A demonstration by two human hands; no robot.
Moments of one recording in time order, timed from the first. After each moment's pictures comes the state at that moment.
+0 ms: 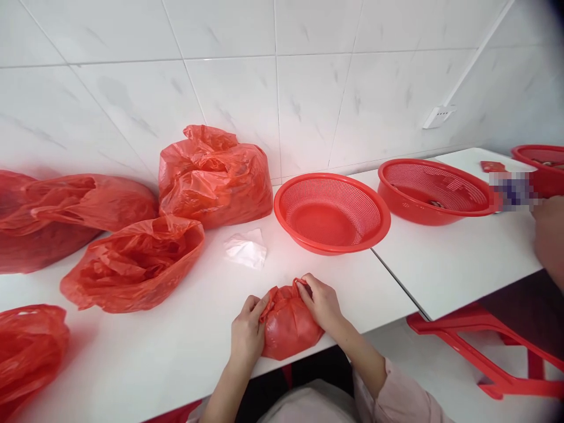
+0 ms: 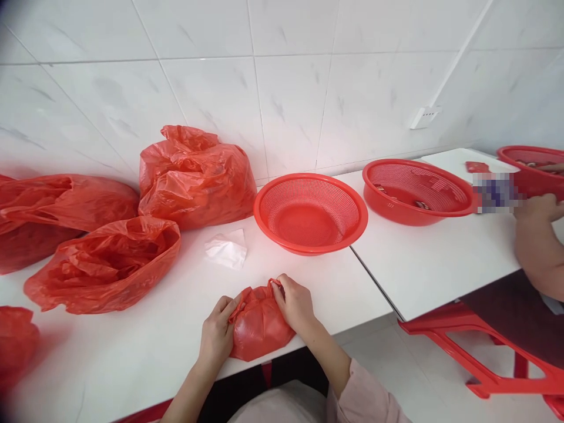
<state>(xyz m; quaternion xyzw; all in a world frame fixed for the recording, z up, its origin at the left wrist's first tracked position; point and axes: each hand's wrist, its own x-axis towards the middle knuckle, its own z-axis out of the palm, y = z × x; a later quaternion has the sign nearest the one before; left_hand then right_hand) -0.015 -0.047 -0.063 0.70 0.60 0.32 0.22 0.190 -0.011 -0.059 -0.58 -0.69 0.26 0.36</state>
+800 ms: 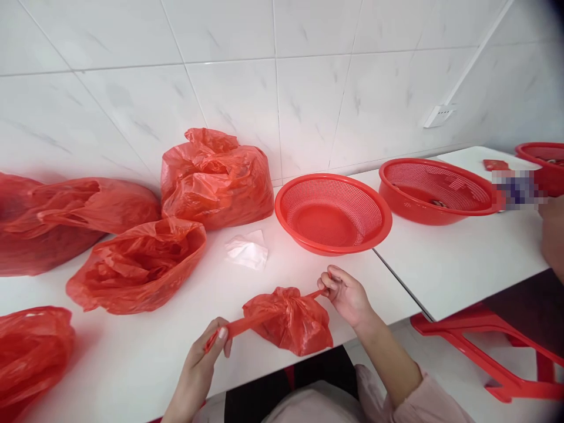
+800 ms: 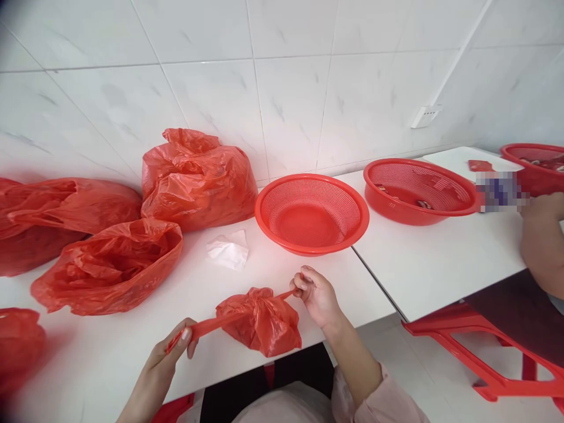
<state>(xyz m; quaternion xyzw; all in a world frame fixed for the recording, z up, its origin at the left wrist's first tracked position) -0.069 -0.084 0.004 0.52 0.62 0.36 0.46 0.220 -0.003 -0.020 -0.37 -0.28 0.70 0.54</state>
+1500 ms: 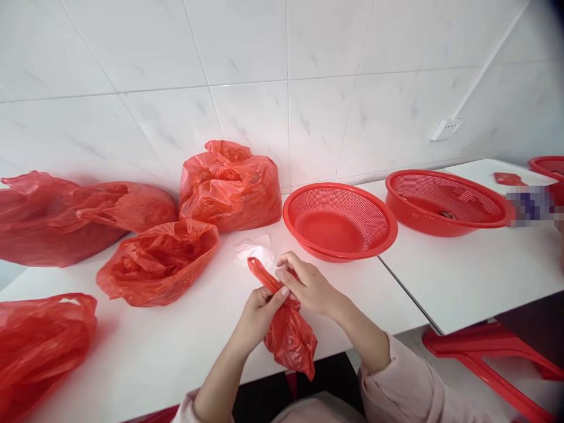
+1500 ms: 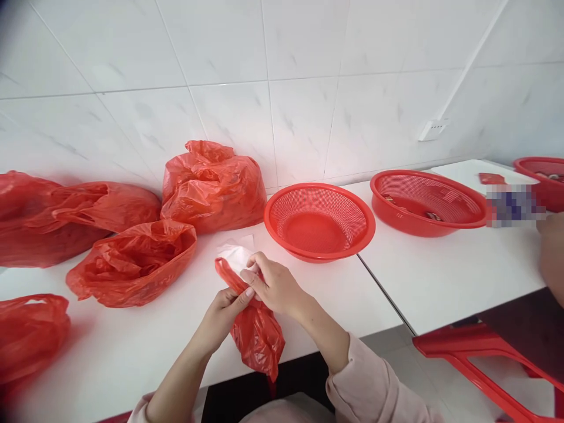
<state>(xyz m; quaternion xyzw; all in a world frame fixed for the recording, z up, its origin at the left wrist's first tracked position) 0.008 -0.029 0.030 0.54 0.45 0.40 0.59 0.162 0.015 0.049 -0.37 -0.77 0.38 0.35</state>
